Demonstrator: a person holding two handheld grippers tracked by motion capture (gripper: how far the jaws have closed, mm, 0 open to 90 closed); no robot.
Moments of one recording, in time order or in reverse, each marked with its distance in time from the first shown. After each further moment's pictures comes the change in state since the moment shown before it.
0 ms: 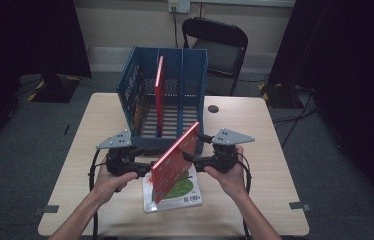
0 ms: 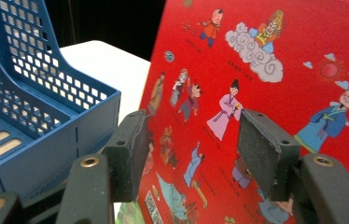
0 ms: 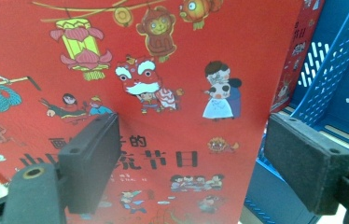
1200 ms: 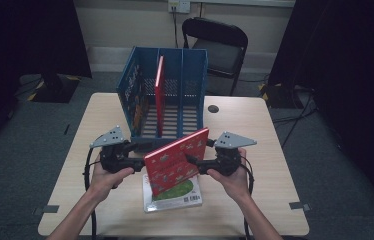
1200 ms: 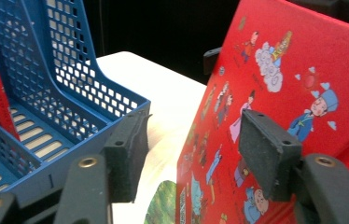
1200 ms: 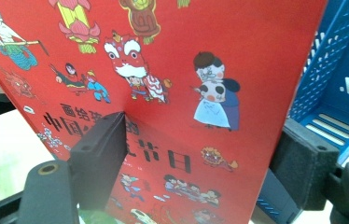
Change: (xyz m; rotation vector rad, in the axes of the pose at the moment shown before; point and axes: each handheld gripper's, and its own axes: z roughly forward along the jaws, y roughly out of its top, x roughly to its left) left arm 0.004 0.005 -0.012 -0.036 0.094 0.012; right arm 0.000 -0.007 -0.007 0.033 -0.012 -0.008
